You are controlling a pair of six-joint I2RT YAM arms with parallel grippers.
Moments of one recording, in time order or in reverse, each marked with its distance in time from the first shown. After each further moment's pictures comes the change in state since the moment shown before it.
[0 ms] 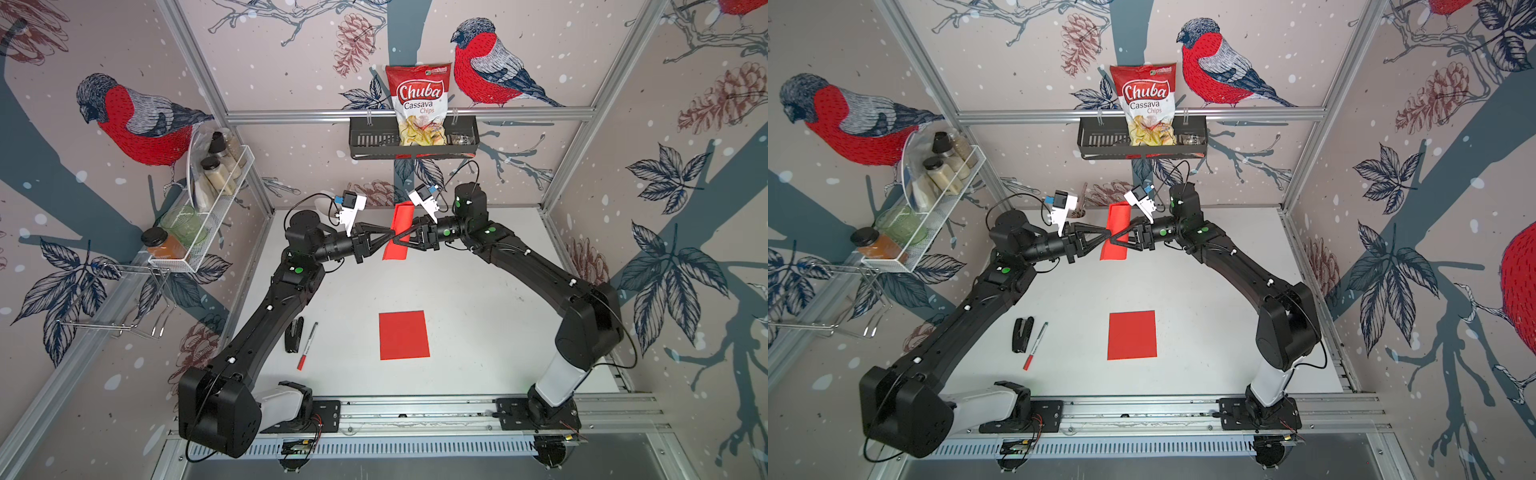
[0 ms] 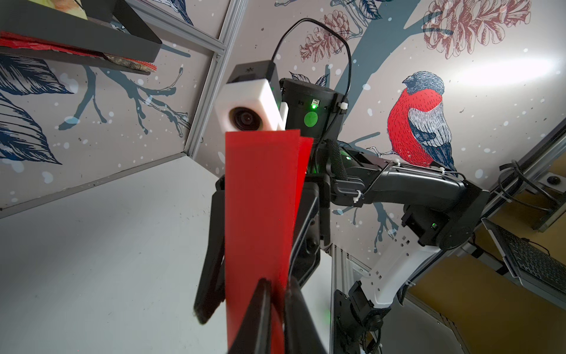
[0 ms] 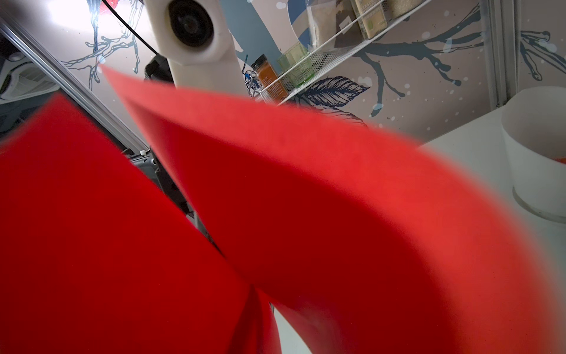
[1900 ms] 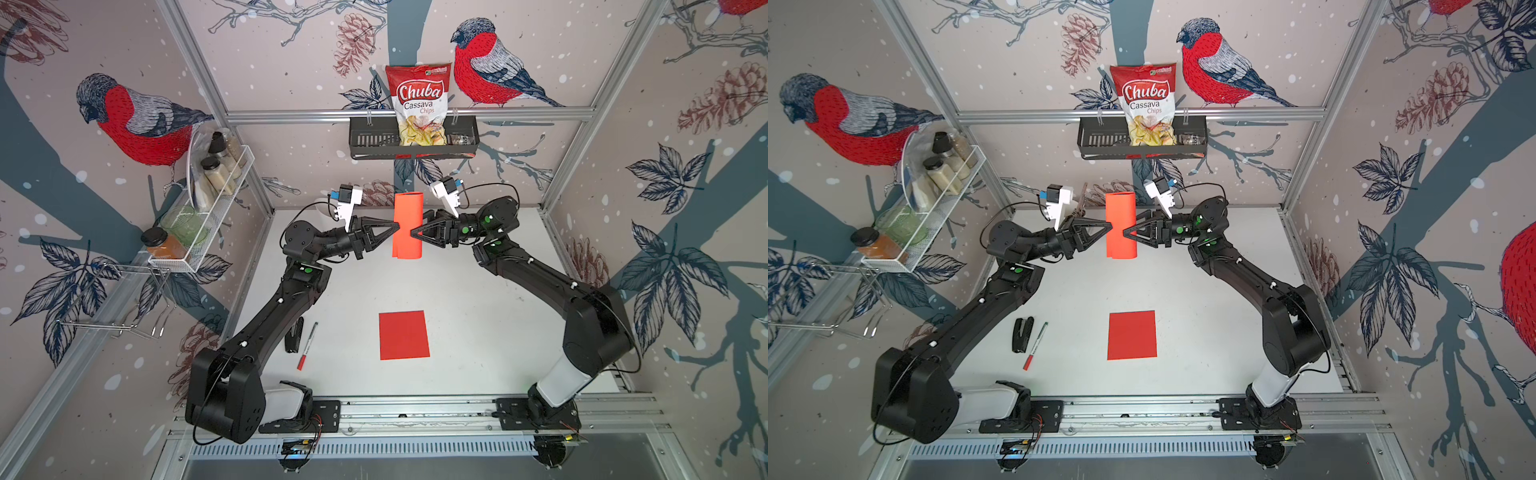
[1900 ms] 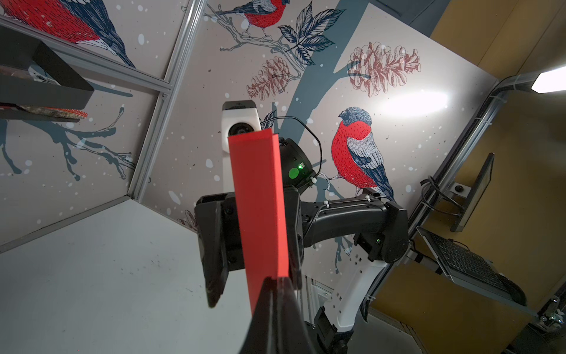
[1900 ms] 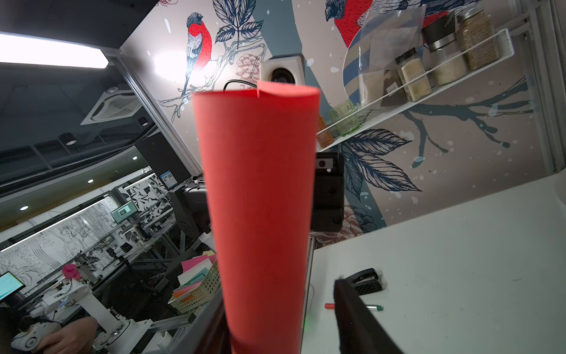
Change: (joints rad) left arm -0.019 0.067 -0.058 0.561 0.068 -0.378; right arm -0.061 -0.054 -0.229 0.905 -0.102 0.644
